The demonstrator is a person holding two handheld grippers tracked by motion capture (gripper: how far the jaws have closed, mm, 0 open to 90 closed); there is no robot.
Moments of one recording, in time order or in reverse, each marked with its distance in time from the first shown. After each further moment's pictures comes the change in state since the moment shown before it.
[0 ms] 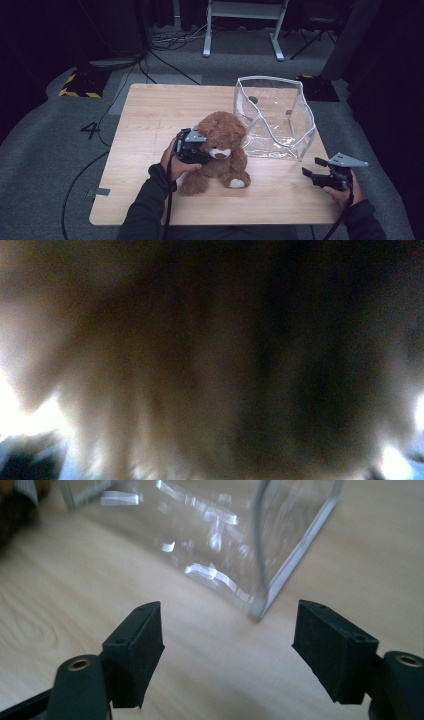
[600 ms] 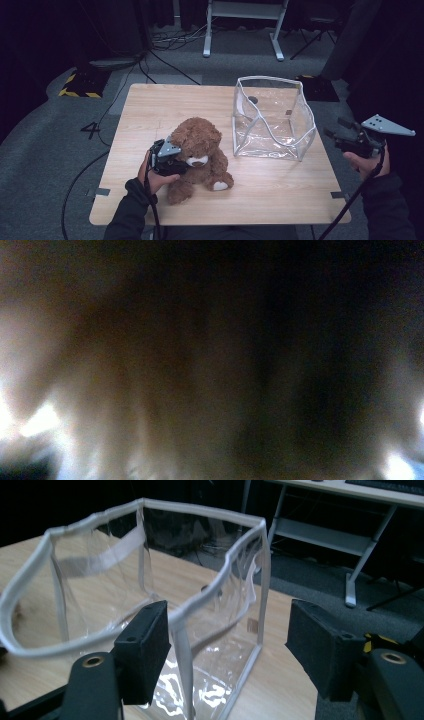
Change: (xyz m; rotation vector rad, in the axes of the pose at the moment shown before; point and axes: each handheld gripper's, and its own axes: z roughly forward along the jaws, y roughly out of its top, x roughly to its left) left arm -0.004 -0.045 -0.050 -0.044 0.121 -0.038; right arm -0.016 0.124 -0.064 -0.241 -0.105 -0.016
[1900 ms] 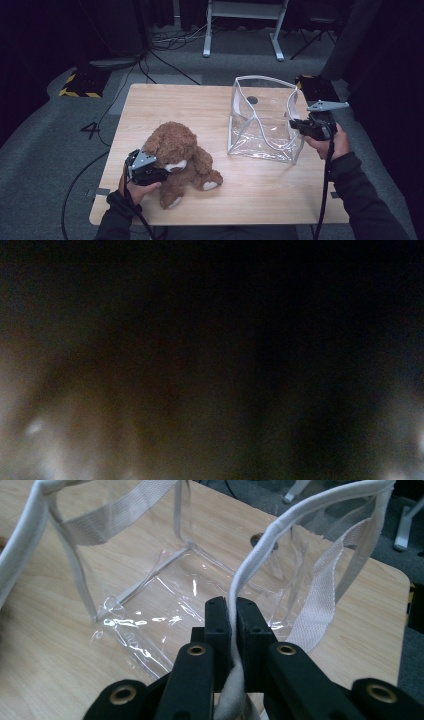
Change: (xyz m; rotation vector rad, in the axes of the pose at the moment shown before) left arm 0.014 -0.045 -0.039 -0.086 0.081 -0.081; right arm 0.062 0.032 0.087 0.332 0.095 -0.043
